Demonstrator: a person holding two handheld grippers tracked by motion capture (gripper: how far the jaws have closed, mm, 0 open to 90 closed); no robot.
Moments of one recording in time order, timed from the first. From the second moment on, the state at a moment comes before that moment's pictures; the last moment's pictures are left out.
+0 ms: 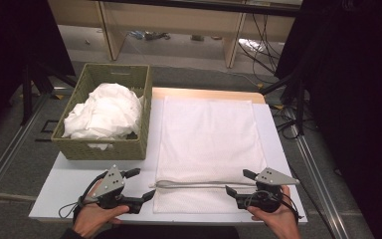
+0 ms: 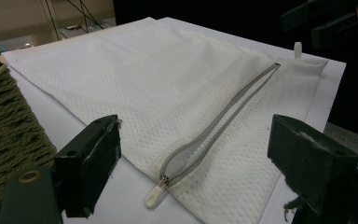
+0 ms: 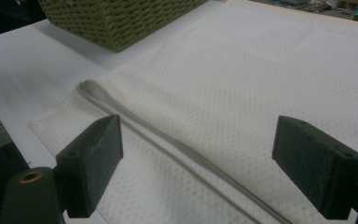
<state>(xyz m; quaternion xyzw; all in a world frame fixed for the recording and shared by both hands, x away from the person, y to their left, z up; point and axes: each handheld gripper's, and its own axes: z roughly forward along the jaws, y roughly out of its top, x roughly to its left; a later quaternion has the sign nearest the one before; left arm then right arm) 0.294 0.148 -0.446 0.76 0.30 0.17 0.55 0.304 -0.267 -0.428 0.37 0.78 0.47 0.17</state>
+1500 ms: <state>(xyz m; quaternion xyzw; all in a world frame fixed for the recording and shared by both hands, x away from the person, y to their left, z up) 0.299 0.157 -0.450 0.78 0.34 0.17 0.50 0.374 -0.211 -0.469 0.25 0.91 0.28 0.16</state>
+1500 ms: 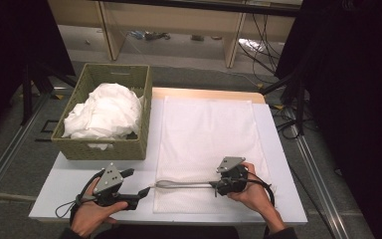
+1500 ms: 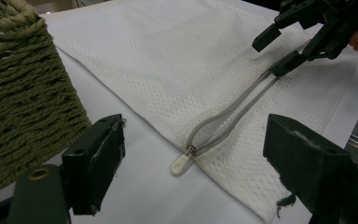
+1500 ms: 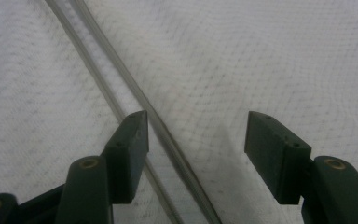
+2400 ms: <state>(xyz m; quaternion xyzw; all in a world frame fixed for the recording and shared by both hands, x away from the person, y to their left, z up) 0.304 0.162 -0.450 0.78 0.35 0.18 0.49 0.413 -0.213 -0.467 0.27 0.93 0.21 0.14</state>
